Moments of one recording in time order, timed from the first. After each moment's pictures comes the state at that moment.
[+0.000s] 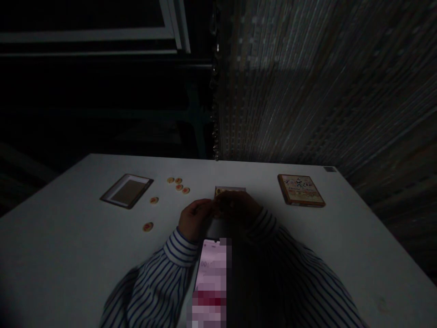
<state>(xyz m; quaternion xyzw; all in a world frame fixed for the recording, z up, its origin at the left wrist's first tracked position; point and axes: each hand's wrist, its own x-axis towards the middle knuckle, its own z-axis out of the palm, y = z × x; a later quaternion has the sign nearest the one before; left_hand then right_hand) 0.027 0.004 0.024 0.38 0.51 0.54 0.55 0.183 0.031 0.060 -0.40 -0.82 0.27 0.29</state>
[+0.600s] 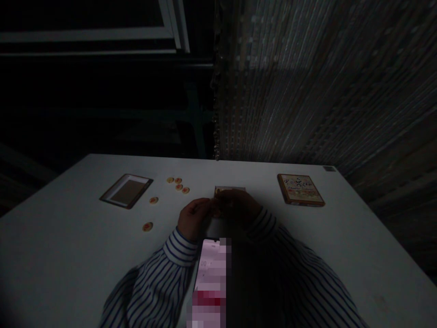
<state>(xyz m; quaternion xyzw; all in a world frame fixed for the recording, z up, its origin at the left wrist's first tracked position) 0.028 0.004 0.028 0.36 0.51 0.55 0.56 0.182 0.033 0.058 -0.38 -0.83 0.27 0.31</state>
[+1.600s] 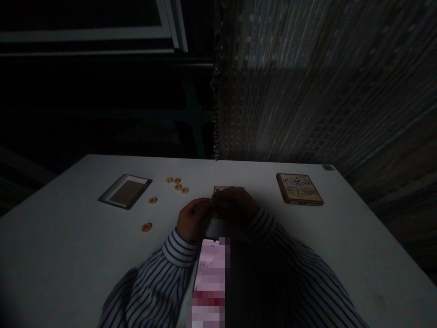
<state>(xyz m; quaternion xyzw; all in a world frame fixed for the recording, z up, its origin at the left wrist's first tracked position) 0.029 0.005 0.025 0.36 0.49 0.56 0.57 0.180 0.036 0.063 -0.42 -0.89 0.07 0.17</state>
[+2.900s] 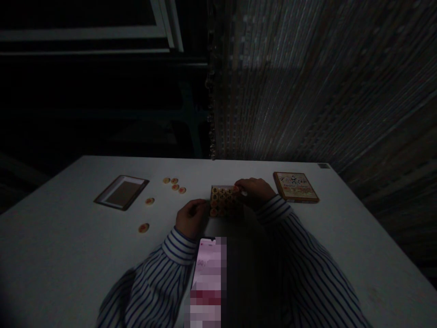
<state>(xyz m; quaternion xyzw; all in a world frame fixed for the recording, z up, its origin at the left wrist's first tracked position) 0.025 0.007 0.003 0.48 0.56 0.53 0.43 0.232 0.050 0.073 -0.55 -0.83 0.02 0.04</state>
